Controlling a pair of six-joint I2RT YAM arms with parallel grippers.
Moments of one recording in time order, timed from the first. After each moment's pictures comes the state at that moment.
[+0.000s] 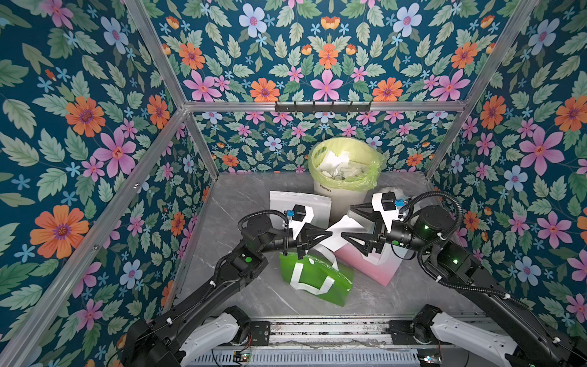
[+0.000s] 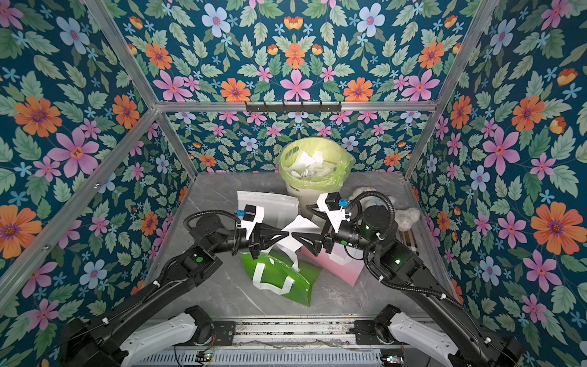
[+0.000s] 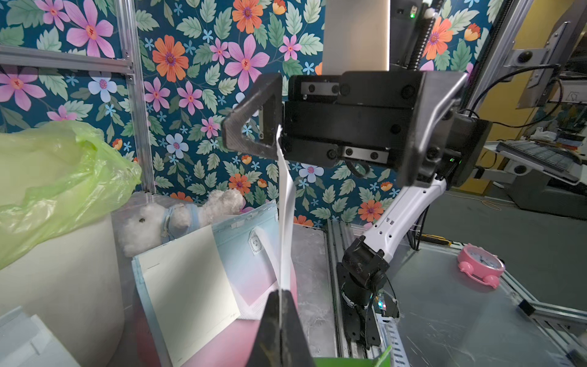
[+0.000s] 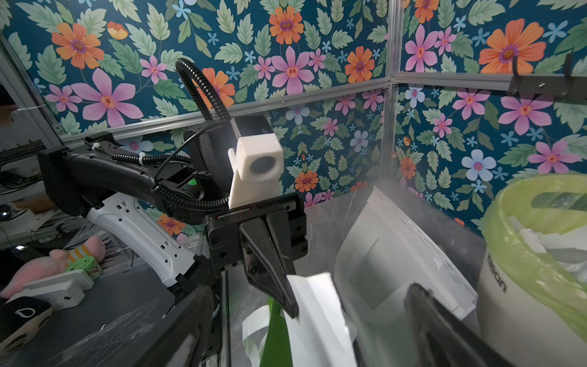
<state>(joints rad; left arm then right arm) -0.70 1.00 0.76 0.31 0.80 -0.18 0.68 0.93 1.04 -0.13 -0.56 0.10</state>
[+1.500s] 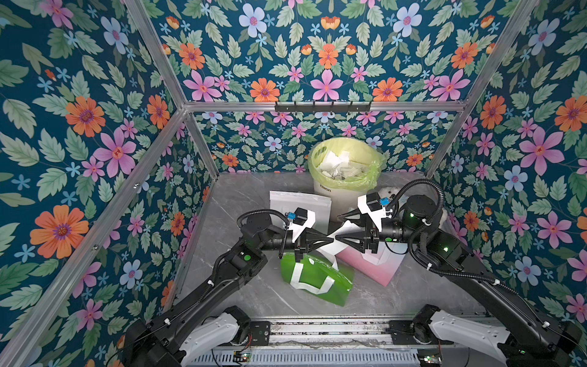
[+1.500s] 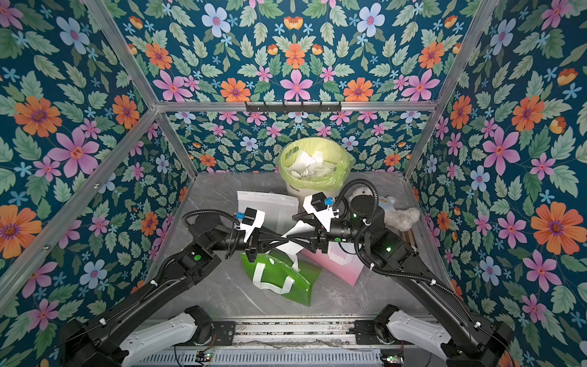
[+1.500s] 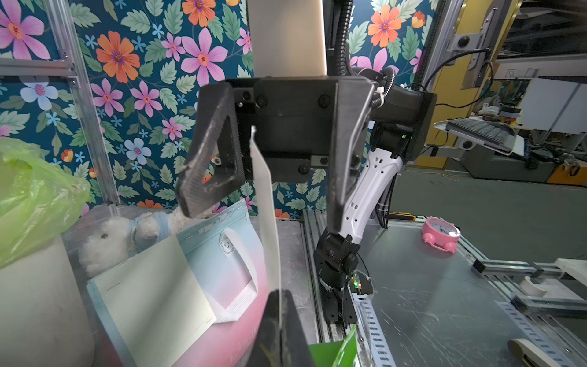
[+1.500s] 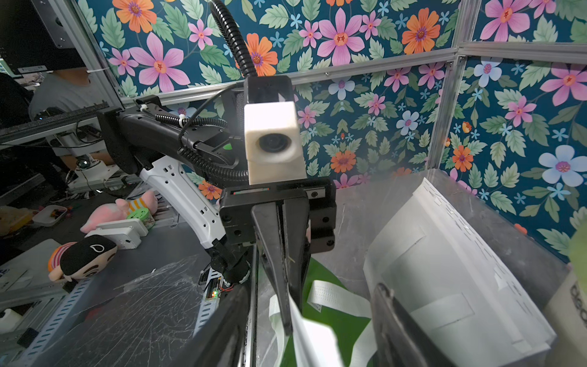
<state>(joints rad) -0.70 1.00 0.81 0.25 0.94 -0.12 0.68 1.01 1.13 -0.24 -0.73 -0.01</state>
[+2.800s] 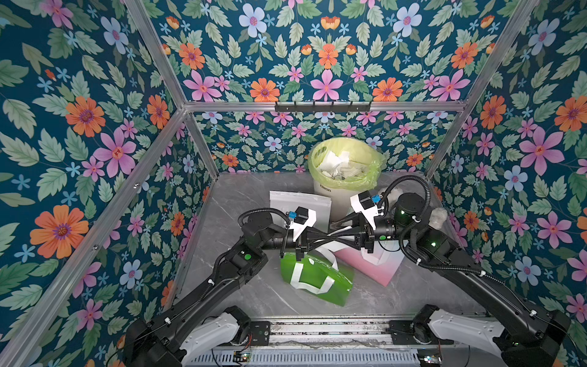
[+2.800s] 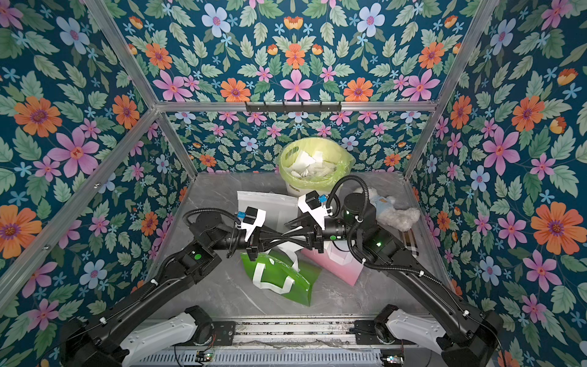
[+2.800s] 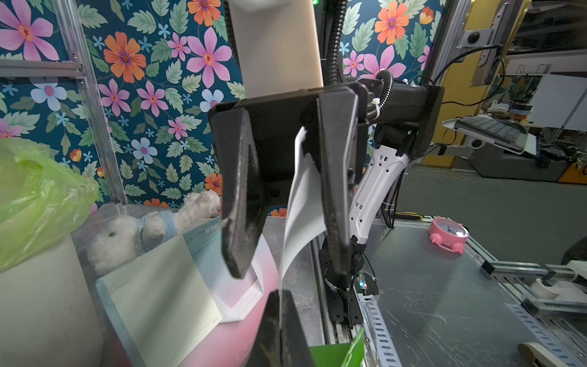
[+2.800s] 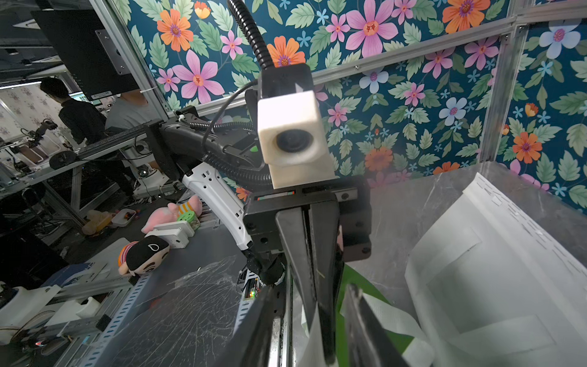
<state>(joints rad) -0.70 1.01 0.82 0.24 0.90 -0.11 0.68 1.08 1.10 -0.11 -0.87 0.14</state>
